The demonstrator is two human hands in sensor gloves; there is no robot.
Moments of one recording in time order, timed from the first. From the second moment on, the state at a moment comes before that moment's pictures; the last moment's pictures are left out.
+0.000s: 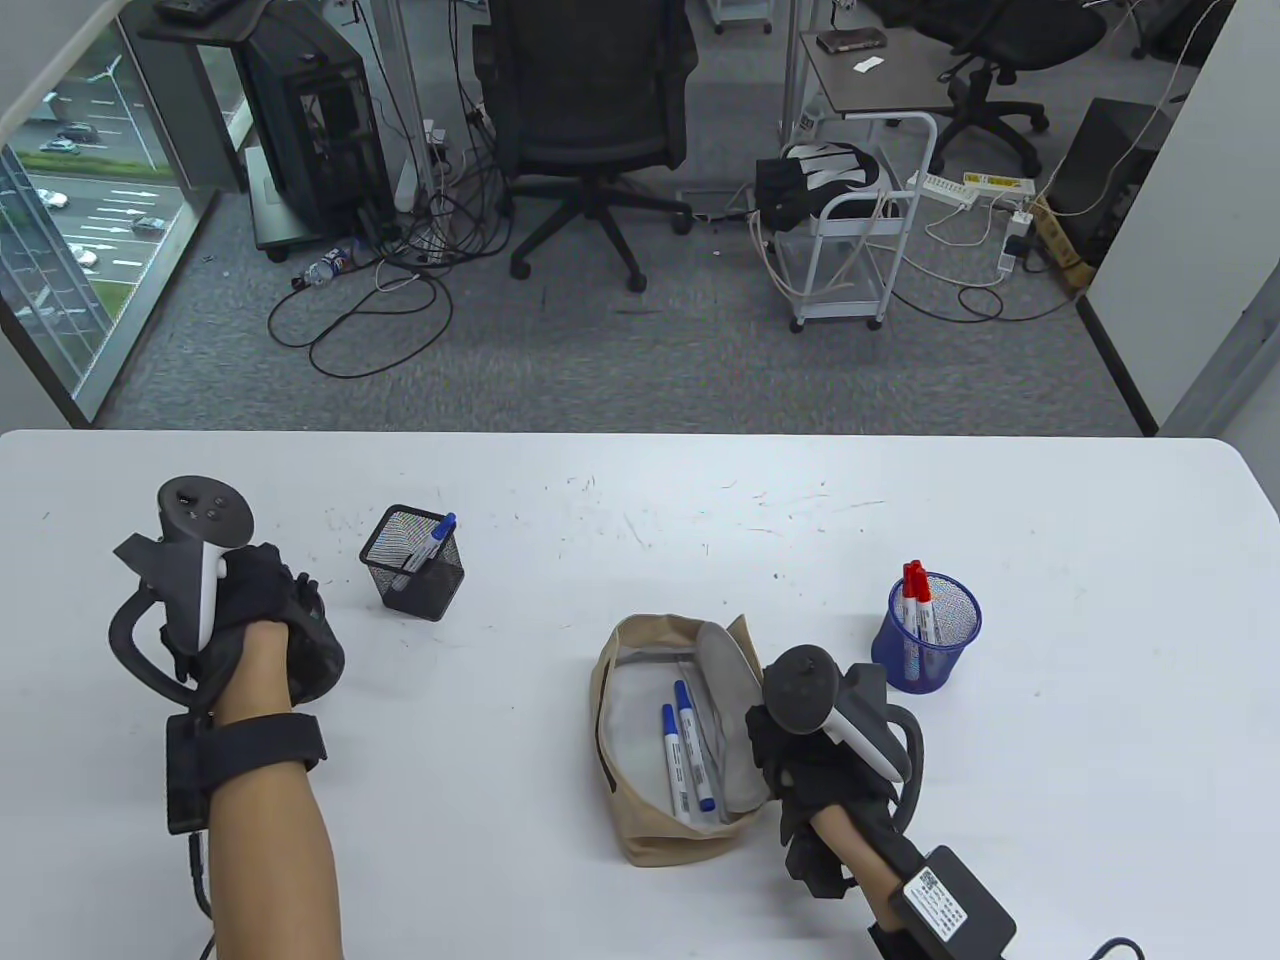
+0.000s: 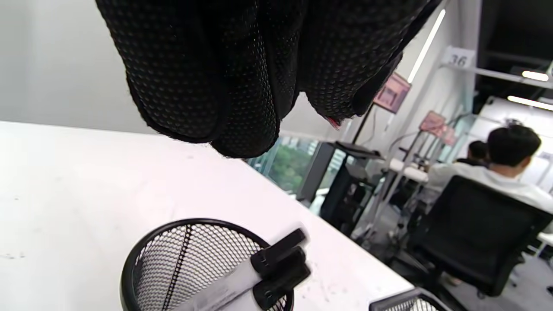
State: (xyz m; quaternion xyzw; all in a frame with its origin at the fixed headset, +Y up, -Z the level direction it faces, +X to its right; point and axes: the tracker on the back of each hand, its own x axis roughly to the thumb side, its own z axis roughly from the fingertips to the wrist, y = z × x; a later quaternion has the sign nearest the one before) left_hand -0.348 -0.588 -0.391 0.06 0.37 0.15 0.92; right_hand 0.133 -0.712 -0.338 0.02 0.13 0.98 0.15
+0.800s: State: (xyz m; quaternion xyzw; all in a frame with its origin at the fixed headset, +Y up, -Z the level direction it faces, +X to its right) left_hand -0.060 -0.607 -0.385 -0.20 0.04 0.17 0.96; right_hand 0.136 -0.712 -0.338 0.02 0.13 0.98 0.15
